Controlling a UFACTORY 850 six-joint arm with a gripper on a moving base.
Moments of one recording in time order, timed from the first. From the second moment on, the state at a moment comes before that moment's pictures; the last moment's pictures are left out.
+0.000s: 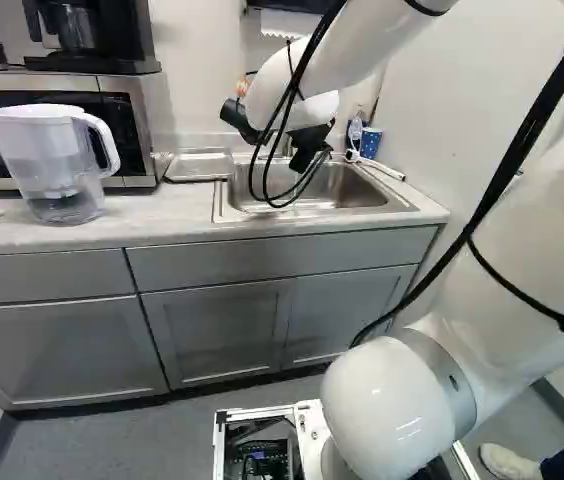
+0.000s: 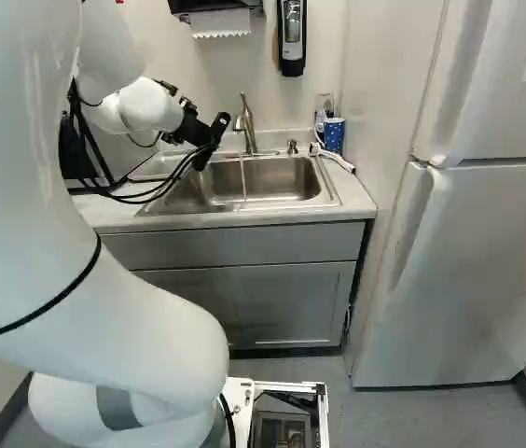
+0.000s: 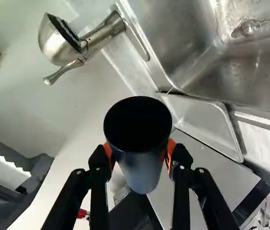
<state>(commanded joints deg) 14.2 6.1 -48.4 -4.7 17.9 132.3</state>
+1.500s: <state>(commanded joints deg) 14.2 6.1 -48.4 -4.7 17.9 101.0</state>
